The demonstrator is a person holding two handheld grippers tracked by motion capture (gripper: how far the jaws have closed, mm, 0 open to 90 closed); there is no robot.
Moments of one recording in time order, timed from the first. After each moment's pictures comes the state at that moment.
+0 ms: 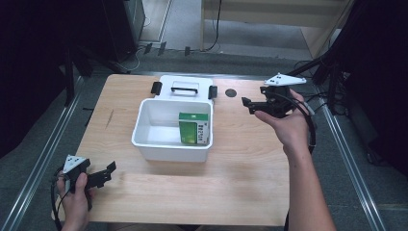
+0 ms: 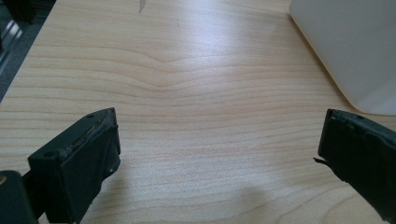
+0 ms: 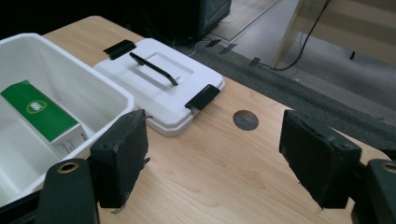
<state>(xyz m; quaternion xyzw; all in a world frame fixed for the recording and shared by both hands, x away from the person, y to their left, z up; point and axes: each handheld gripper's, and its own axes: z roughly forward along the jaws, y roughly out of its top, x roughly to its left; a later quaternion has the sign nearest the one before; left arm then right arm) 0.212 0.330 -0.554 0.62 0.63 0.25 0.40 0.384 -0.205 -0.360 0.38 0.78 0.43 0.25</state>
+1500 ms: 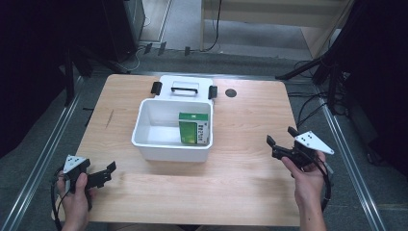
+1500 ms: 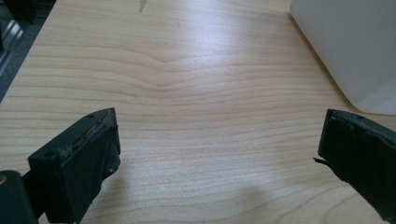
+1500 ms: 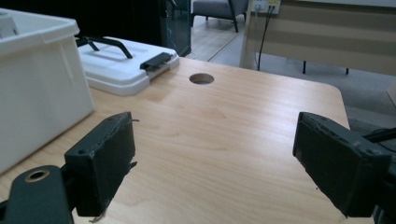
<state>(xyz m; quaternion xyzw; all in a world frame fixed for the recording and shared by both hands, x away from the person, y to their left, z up) 0.212 0.330 -0.554 0.62 0.63 0.25 0.40 0.307 -0.296 -0.491 0.43 0.68 0.50 0.32</state>
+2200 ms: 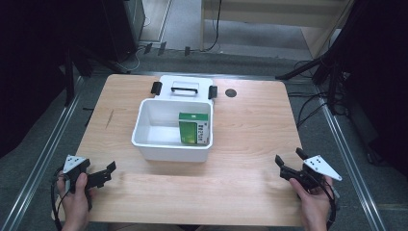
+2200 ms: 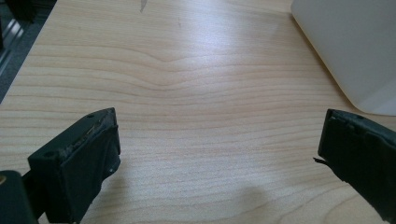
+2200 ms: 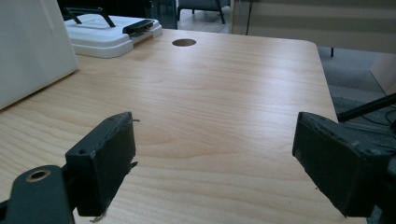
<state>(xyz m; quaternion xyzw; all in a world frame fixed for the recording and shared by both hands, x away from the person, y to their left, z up) 0.212 0.330 -0.554 0.62 0.63 0.25 0.40 0.263 -0.329 -0.540 0.46 0.66 0.50 0.32</state>
